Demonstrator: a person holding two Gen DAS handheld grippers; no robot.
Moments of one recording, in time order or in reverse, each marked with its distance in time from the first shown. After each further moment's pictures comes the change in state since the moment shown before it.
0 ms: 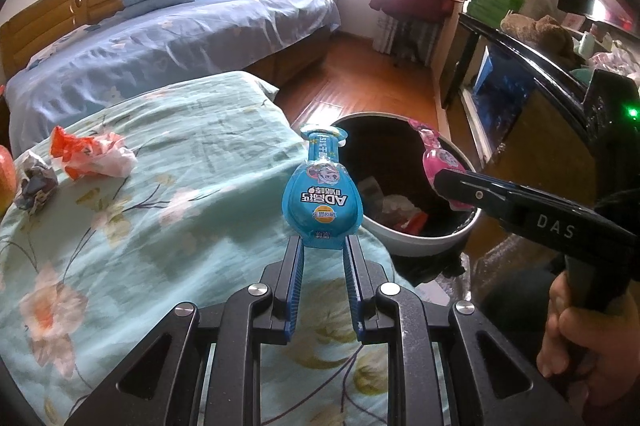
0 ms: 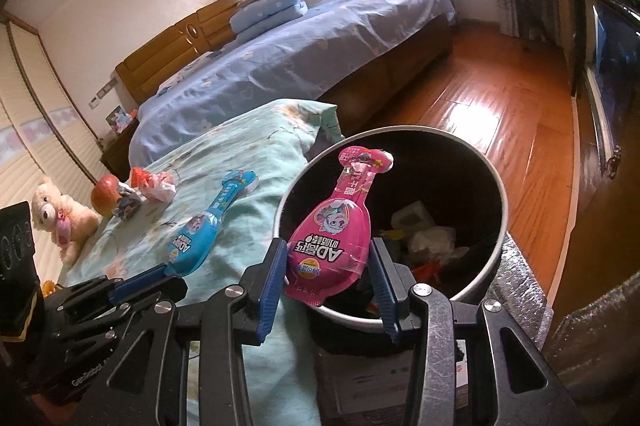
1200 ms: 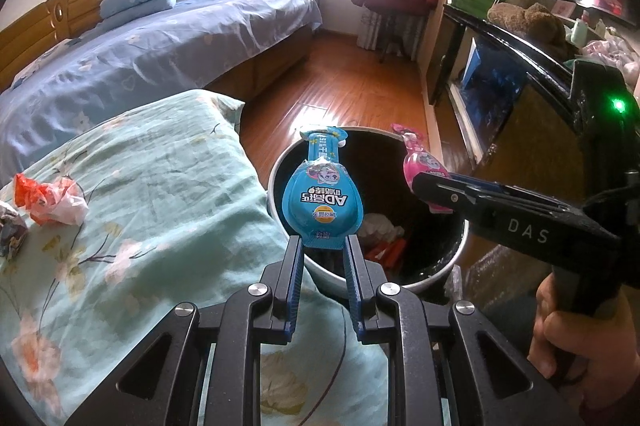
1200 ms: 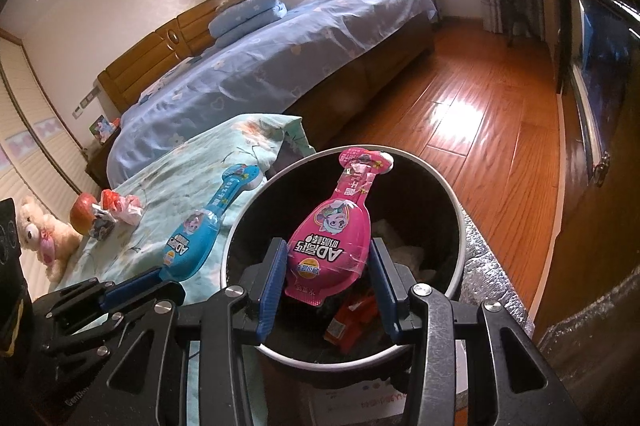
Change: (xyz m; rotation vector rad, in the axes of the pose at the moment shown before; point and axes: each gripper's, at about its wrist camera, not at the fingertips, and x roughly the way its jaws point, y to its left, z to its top) left arm 0.035 -0.032 0.029 0.051 0.007 -0.022; right arm 0.012 -0.036 0.025 0.032 0.002 -0.047
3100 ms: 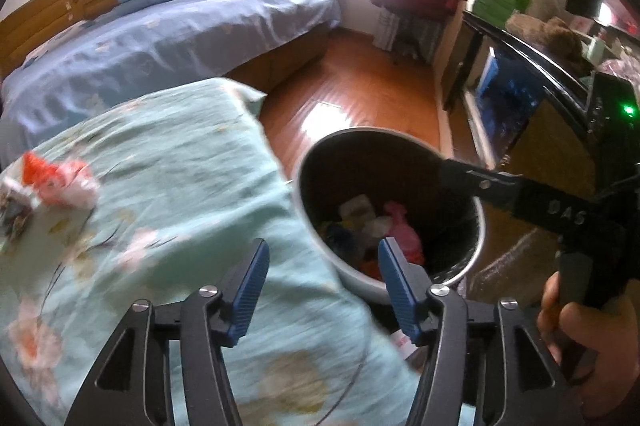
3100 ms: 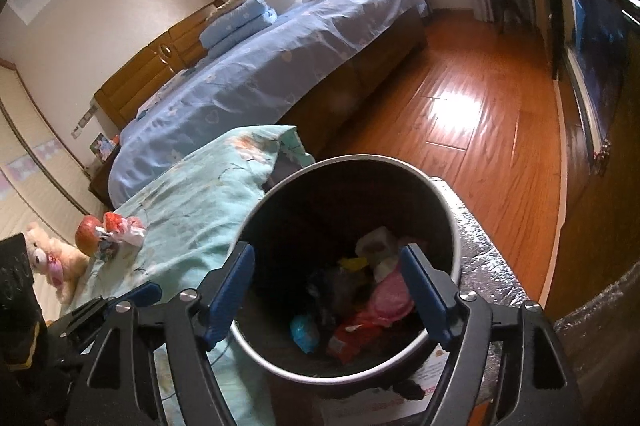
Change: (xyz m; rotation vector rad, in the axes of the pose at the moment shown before) left arm -0.002 0.022 -0.002 -0.073 0.007 0.020; right arm -0.001 -0.011 0.007 0.063 -0.006 0.025
